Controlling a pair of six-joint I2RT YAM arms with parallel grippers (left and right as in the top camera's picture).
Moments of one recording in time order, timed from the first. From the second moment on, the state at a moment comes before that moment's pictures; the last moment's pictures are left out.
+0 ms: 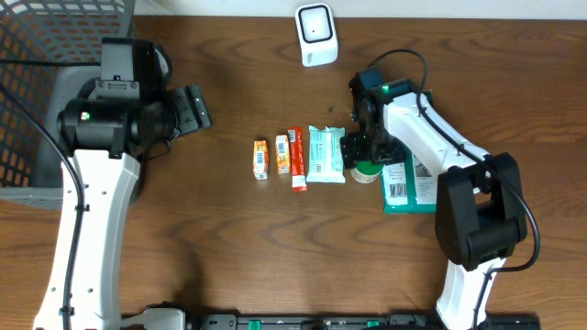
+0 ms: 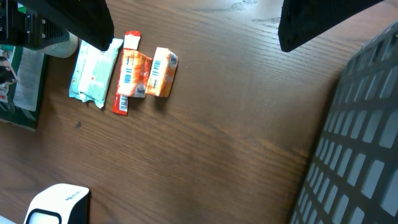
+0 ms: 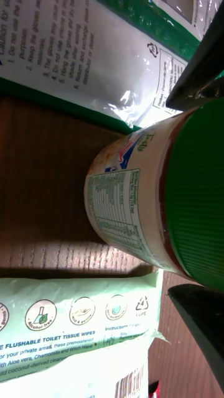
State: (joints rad) left arm -0.05 1.44 1.54 -1.13 0.07 -0.38; right arm 0.35 2.04 1.53 -1.10 -0.04 0.24
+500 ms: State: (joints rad) left arm -0.05 1.44 1.54 -1.13 0.07 -0.38; right arm 0.35 2.04 1.50 -1.08 -0.04 0.25
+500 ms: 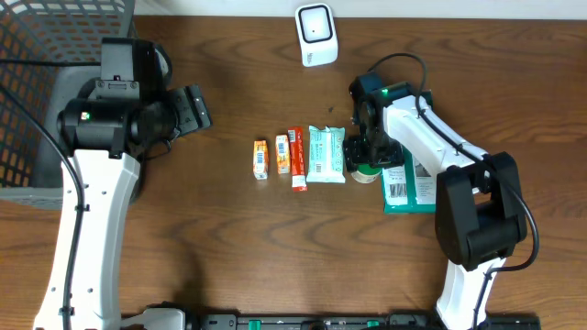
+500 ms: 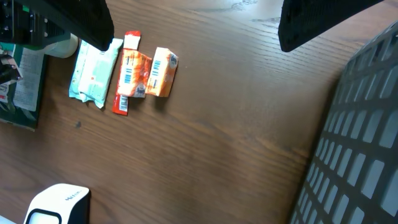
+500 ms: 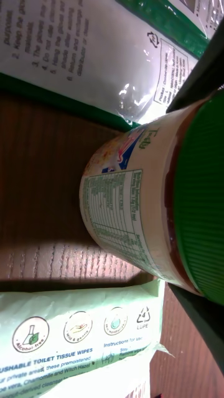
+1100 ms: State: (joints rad) left arm -0.05 1.44 1.54 -1.13 0.07 -0.38; right arm 0.35 2.00 1.54 -1.14 -0.04 0.25
